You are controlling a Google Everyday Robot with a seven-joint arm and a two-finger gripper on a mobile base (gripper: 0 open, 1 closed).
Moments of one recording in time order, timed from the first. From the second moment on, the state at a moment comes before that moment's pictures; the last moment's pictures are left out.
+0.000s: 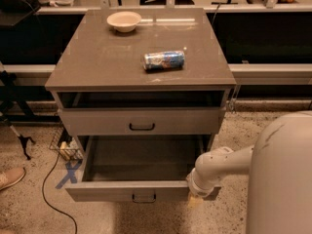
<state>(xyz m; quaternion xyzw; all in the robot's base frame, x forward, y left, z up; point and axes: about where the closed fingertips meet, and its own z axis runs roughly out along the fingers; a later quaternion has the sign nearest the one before) 0.465 -0.142 0.397 -0.67 0.73 0.06 0.08</state>
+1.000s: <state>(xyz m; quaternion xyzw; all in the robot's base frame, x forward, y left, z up) 0.437 -0.140 0.406 -0.68 0.73 0.05 0.08</state>
